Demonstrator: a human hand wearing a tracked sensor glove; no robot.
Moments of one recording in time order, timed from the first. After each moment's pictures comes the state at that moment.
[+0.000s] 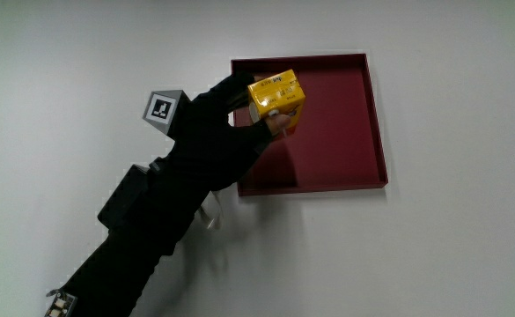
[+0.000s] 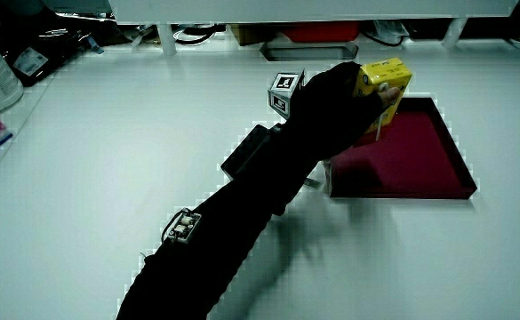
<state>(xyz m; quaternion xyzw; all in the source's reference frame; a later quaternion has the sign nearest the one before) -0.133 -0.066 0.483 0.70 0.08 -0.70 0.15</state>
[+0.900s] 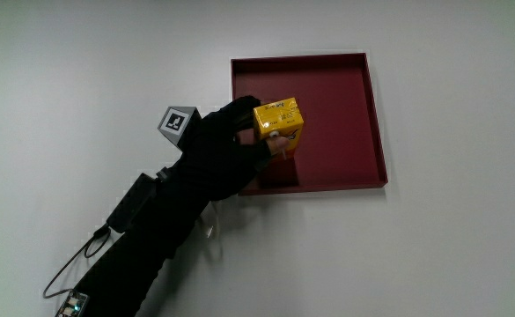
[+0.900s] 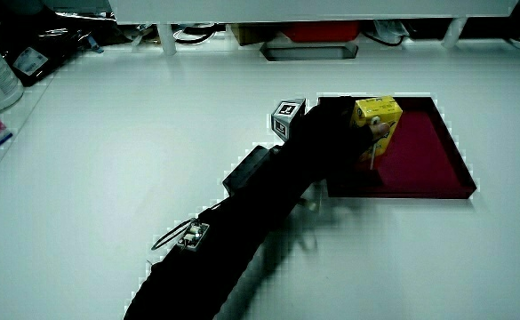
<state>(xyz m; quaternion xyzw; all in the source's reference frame) -0.128 -0.055 0.536 0.67 0.07 -0.71 0.23</state>
